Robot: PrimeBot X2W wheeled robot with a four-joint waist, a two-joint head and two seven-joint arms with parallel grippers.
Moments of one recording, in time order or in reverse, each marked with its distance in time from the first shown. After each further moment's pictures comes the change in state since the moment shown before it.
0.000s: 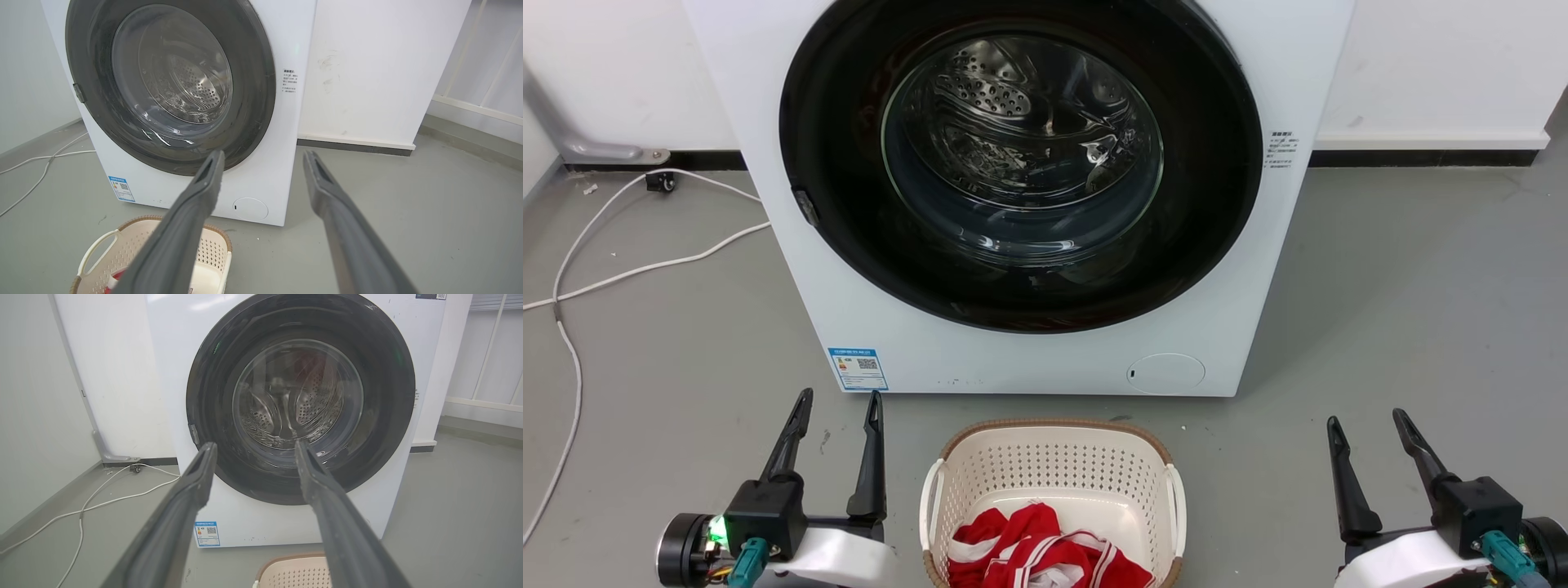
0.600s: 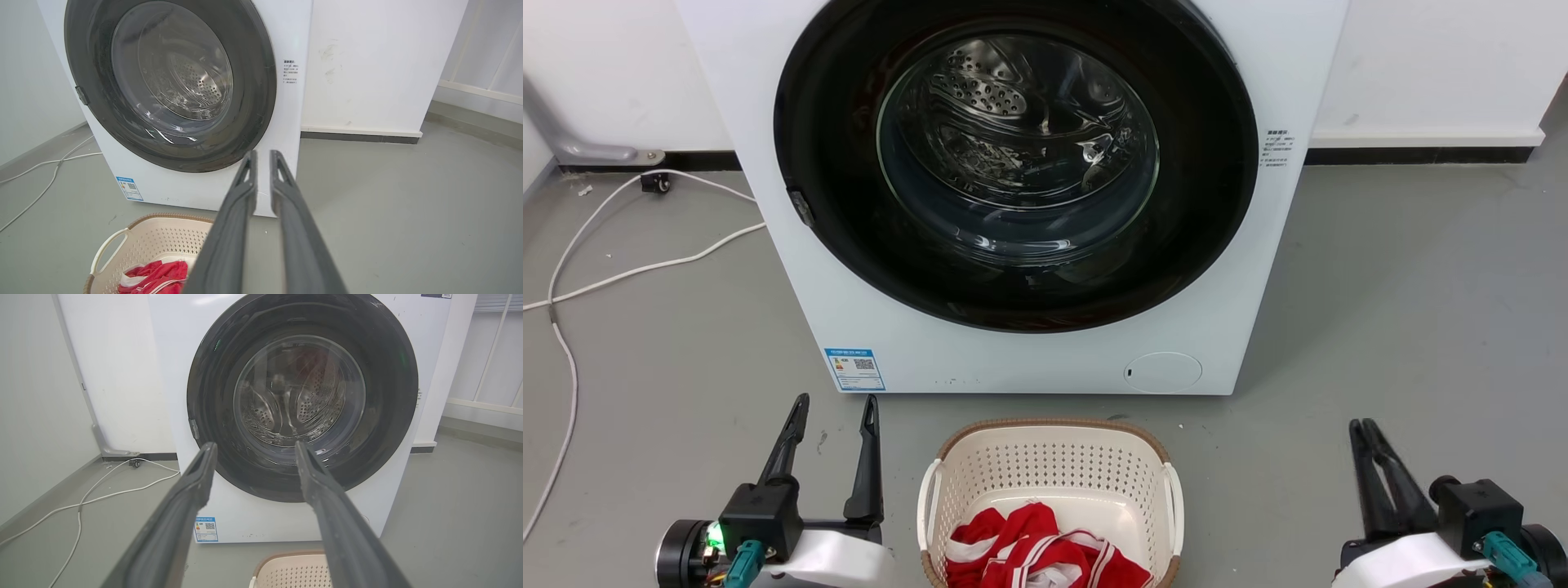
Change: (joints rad) left arm 0.006 -0.022 0.030 0.014 0.010 -0.014 -0.004; right arm 0.002 0.000 0.008 0.017 0.042 0.000 0.004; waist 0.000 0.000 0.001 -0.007
